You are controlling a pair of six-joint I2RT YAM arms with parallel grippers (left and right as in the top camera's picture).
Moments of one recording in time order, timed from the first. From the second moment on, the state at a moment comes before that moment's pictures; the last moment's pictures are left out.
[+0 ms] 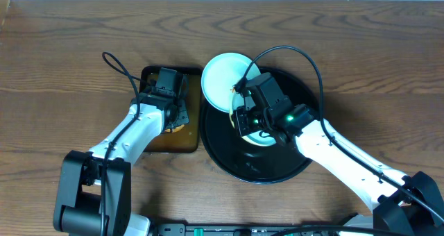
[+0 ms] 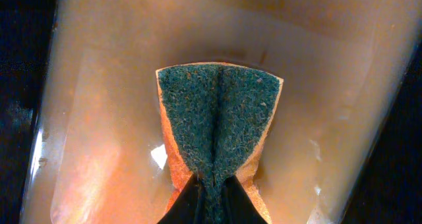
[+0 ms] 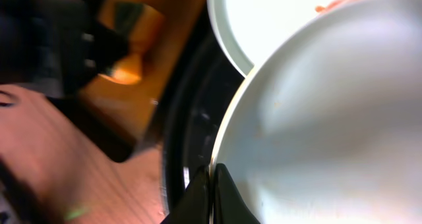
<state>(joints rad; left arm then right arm) -0.23 1.65 0.93 -0.58 -0.11 -0.46 0.65 1.57 1.03 -0.39 -0.27 0.41</state>
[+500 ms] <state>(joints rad) -0.23 1.65 0.93 -0.58 -0.11 -0.46 0.65 1.57 1.03 -0.35 -0.39 0.39</state>
